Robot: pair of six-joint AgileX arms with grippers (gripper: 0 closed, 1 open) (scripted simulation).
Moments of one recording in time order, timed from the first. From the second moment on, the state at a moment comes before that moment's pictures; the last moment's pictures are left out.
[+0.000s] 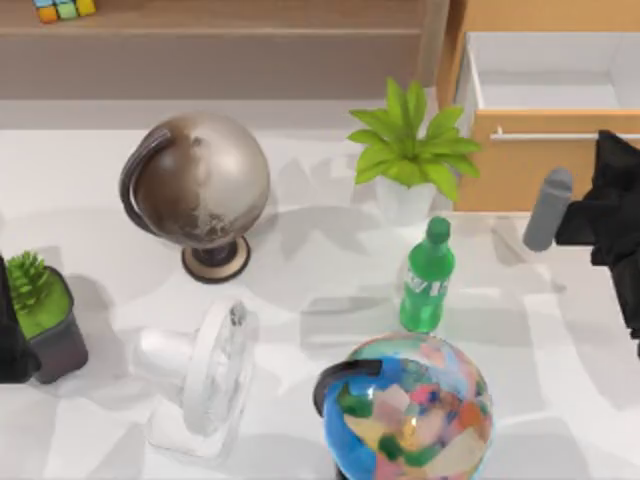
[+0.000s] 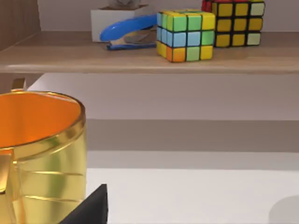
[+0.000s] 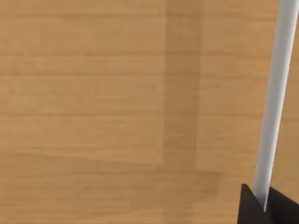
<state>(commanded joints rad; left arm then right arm) 0.00 0.00 0.00 0.00 0.00 0.00 0.24 2.06 0.50 1.55 0.28 -1.55</state>
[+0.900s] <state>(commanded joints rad) 0.00 0.00 0.00 0.00 0.00 0.00 0.31 2.00 0.27 1.71 0.35 -1.55</state>
